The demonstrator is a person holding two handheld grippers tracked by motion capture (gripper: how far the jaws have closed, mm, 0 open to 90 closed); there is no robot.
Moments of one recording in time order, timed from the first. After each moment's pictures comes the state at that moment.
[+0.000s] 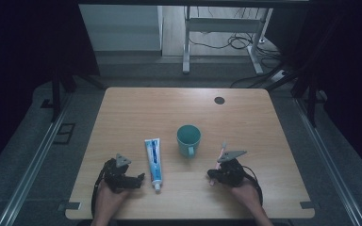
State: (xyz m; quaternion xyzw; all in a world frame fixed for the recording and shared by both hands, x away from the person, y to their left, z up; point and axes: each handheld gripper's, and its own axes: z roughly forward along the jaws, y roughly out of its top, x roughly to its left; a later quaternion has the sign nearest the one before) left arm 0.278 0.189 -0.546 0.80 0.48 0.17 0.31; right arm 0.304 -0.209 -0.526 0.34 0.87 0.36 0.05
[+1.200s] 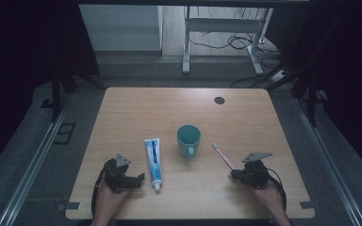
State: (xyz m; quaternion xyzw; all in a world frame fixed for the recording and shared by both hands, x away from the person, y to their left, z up) left arm 0.278 0.189 -0.546 0.80 0.48 0.17 0.31; right arm 0.298 -0.278 -0.521 0.39 0.86 0.33 0.08
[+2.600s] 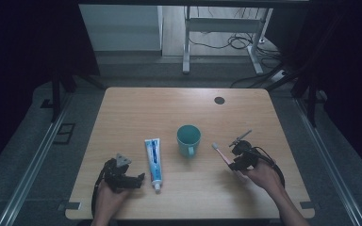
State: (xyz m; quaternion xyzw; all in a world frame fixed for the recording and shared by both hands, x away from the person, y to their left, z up) left arm 0.278 0.188 -0.546 0.80 0.49 0.17 0.31; right arm 0.351 -0.244 -0.488 0.39 0.91 0.16 0.05
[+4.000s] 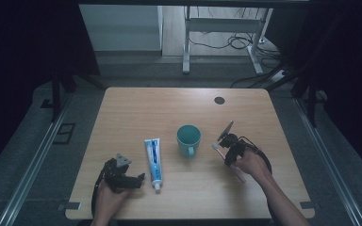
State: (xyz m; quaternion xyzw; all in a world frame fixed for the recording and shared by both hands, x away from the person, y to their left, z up) left arm 0.278 0.188 -0.546 0.80 0.48 0.17 0.31; right arm 0.392 -0.210 -0.500 0.41 0.91 0.04 0.01
